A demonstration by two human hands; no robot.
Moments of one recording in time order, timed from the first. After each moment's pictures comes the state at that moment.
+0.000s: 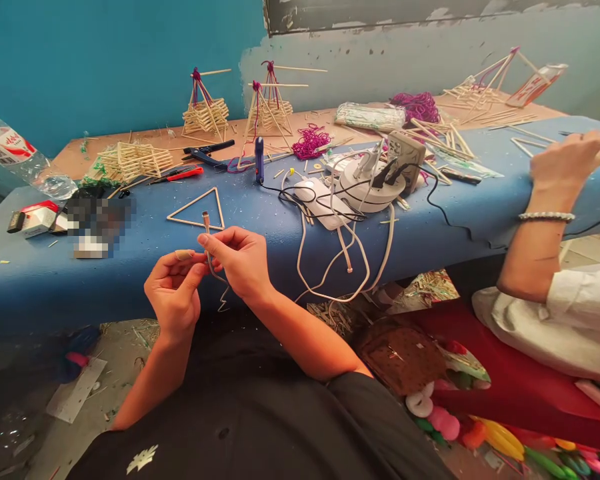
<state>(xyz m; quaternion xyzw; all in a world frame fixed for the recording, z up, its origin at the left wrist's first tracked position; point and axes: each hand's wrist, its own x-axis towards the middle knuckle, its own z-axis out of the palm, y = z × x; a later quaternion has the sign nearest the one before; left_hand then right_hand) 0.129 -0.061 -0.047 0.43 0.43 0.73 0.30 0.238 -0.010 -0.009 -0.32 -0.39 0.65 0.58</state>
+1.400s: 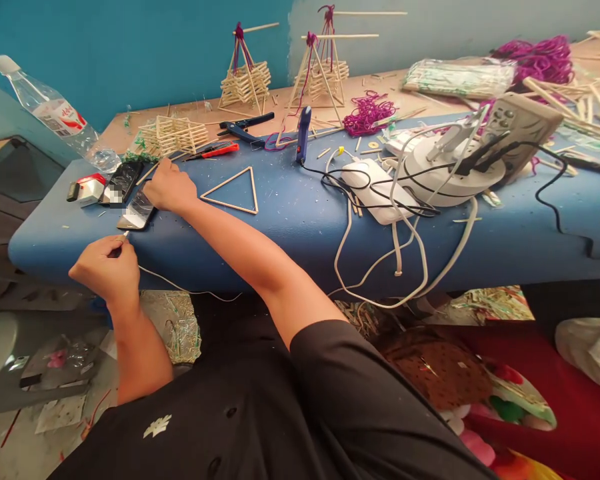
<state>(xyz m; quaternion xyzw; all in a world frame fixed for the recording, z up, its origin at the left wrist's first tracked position) -0.067 -0.065 -0.054 0.40 0.75 0.48 -0.21 0.029 0.117 0.007 -0.40 -0.81 0.36 0.25</state>
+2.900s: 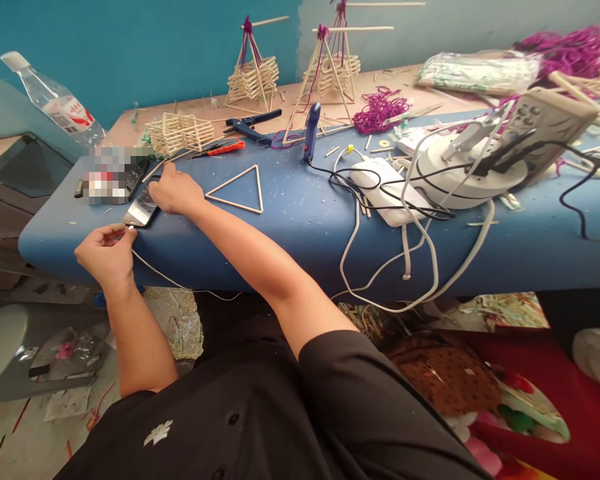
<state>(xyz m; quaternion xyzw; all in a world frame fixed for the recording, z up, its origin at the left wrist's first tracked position) -0.084 -0.046 -0.047 0.30 0.77 0.56 -0.05 0.036 0.111 0.000 -0.36 -0.83 0.36 0.24</state>
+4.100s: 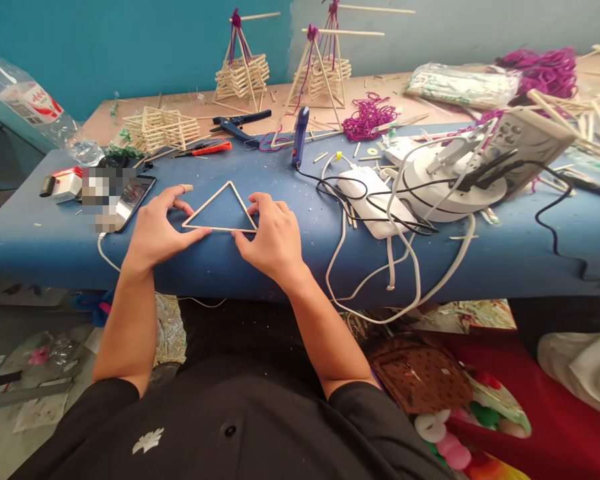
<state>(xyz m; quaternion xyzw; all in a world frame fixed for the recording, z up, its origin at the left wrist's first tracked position) 0.019 0.012 -0.010 0.68 0.66 0.32 0.05 0.263 0.048 -0.046 -0.45 -0.77 0.18 0.41</state>
